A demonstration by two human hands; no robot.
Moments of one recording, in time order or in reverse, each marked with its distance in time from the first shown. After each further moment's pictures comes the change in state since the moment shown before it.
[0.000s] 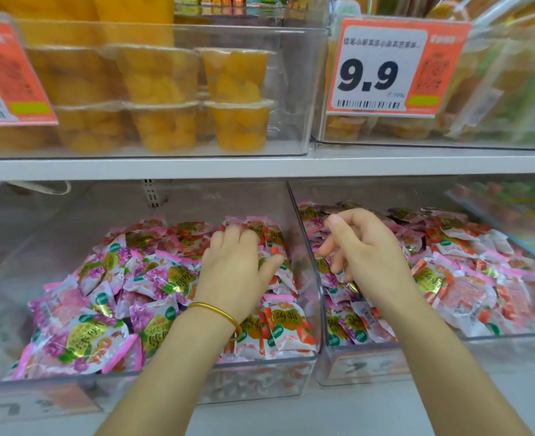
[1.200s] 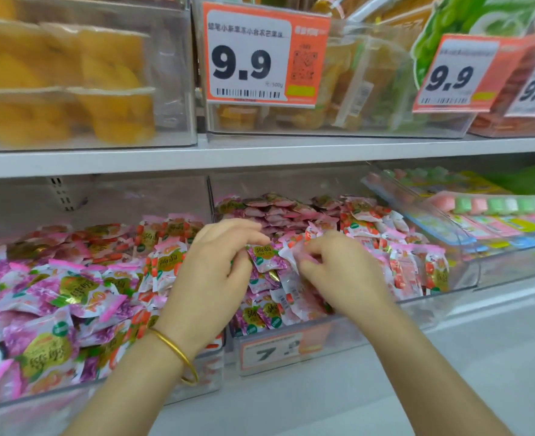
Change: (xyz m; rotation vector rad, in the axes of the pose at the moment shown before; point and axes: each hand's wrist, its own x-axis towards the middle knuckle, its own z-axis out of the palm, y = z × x) left_hand -0.020 0.072 0.005 -0.539 0.107 0.337; right_hand -0.016 0.036 -0.067 -0.842 -0.030 -0.031
